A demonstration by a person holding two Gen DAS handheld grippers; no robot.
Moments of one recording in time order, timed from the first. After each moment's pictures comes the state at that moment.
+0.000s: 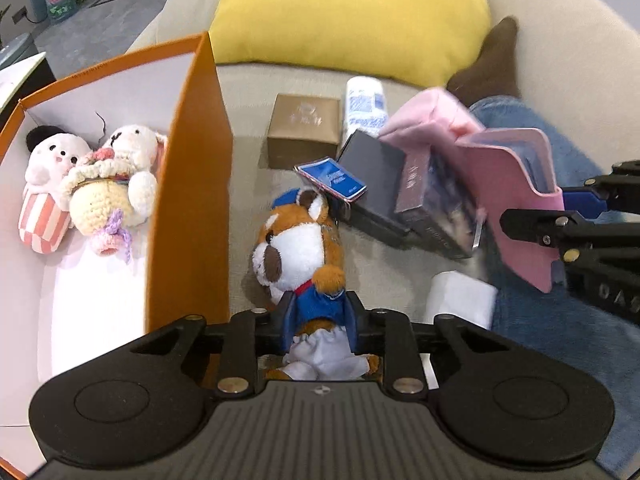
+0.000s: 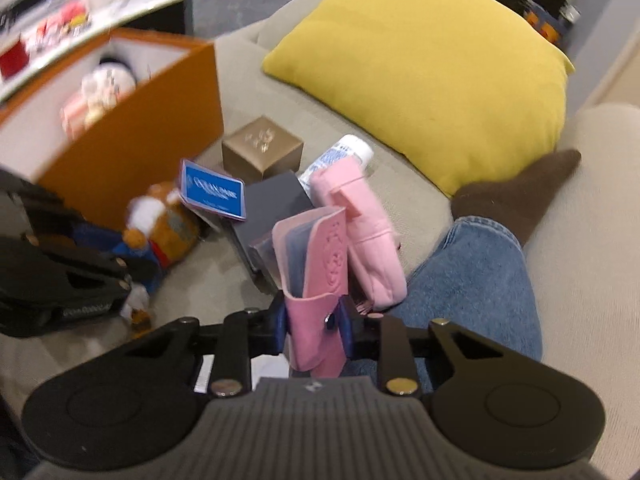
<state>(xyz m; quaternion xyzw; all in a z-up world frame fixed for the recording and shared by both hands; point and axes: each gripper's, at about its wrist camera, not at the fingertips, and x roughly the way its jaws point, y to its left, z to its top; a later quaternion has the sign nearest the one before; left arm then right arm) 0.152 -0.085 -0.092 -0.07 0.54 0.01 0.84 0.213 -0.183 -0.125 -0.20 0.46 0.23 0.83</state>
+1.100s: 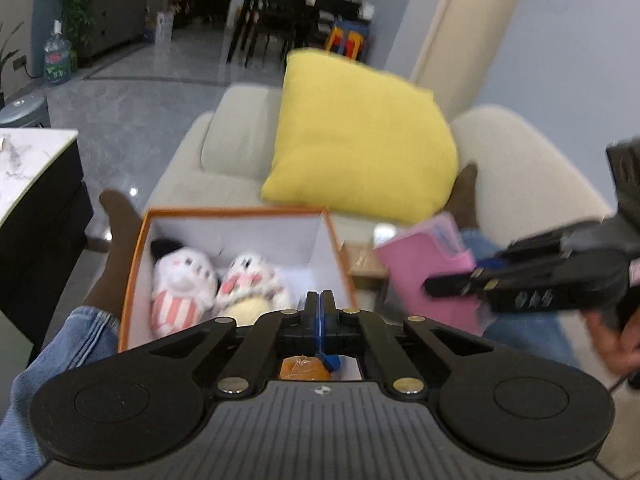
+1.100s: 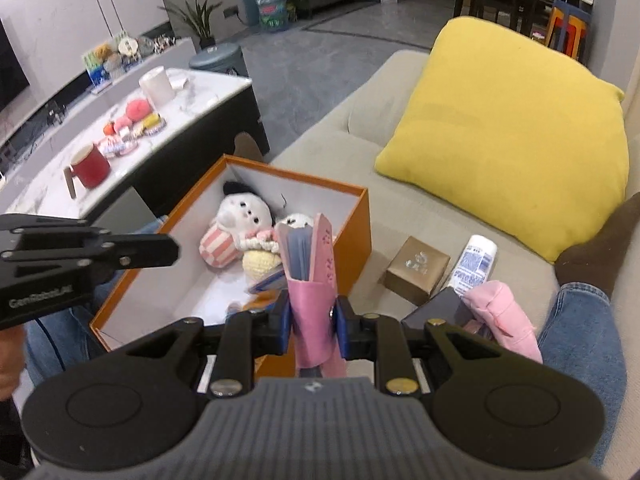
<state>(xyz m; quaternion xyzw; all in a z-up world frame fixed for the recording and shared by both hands) 0.078 0.065 0.016 -0.11 0.40 -0.06 0.91 0.196 -0.069 -0.053 -0.09 0.45 0.31 0.83</state>
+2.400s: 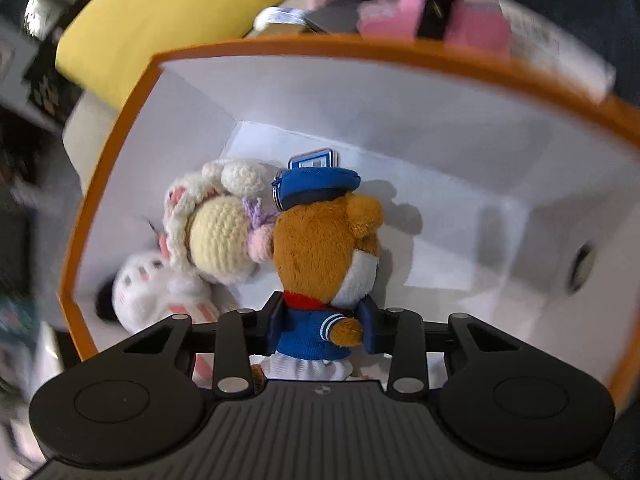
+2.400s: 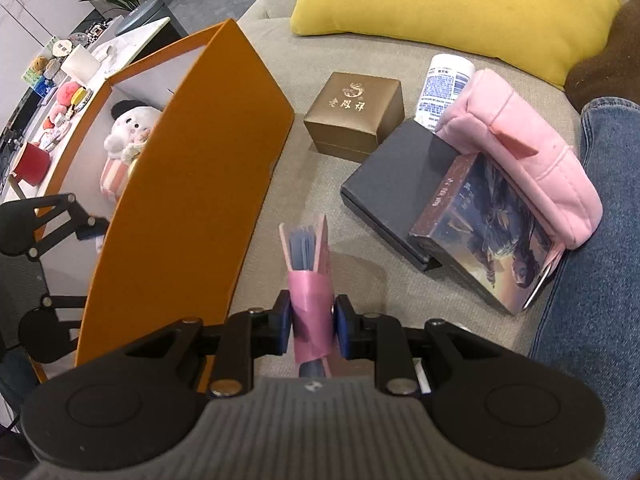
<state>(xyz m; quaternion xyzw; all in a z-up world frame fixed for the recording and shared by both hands) 0.101 0.025 -0.130 0.37 0.48 -0.21 0.77 0.237 -0.119 -0.188 0.00 0.57 0.25 0.78</state>
